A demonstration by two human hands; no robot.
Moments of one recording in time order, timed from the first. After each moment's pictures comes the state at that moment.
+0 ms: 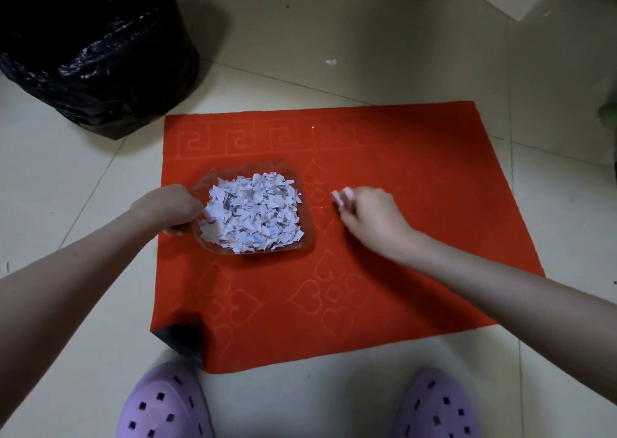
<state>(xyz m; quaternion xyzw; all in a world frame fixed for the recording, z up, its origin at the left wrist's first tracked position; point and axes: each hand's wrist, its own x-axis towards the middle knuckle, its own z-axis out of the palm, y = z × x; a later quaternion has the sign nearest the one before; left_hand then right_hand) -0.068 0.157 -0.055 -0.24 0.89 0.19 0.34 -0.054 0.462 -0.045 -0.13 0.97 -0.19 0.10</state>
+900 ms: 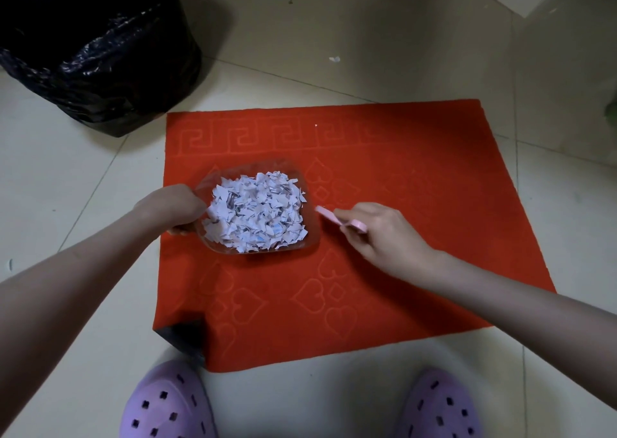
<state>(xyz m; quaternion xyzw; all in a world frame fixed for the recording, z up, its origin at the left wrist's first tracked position) -0.068 0.158 -0.059 -0.24 0.89 0.21 0.34 -0.029 0.479 -0.041 -0.30 0.92 -0.24 0.09</state>
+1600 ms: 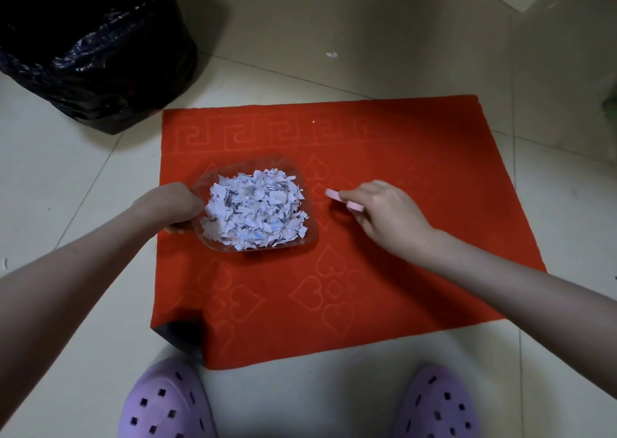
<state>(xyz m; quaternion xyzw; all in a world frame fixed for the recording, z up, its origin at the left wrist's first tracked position) -0.069 0.155 -0.065 -0.25 0.88 0.22 0.35 -0.055 0.488 -0.054 -0.29 0.94 -0.19 0.03</state>
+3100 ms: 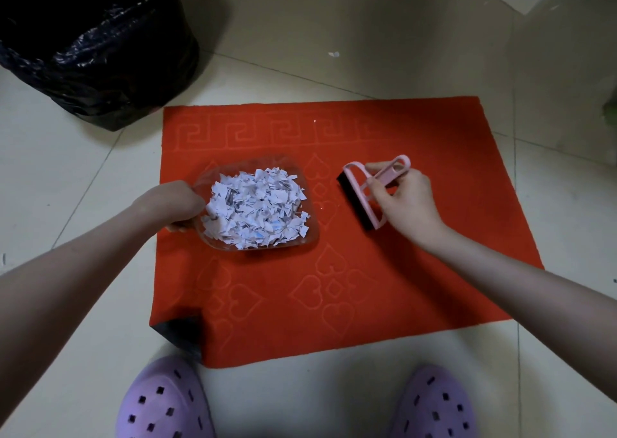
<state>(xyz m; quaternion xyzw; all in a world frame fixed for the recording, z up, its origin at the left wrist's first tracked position) -0.067 0.160 -0.060 -0.25 0.88 0.21 0.35 -0.063 0.493 -0.046 -0.03 0.92 -0.39 0.01</state>
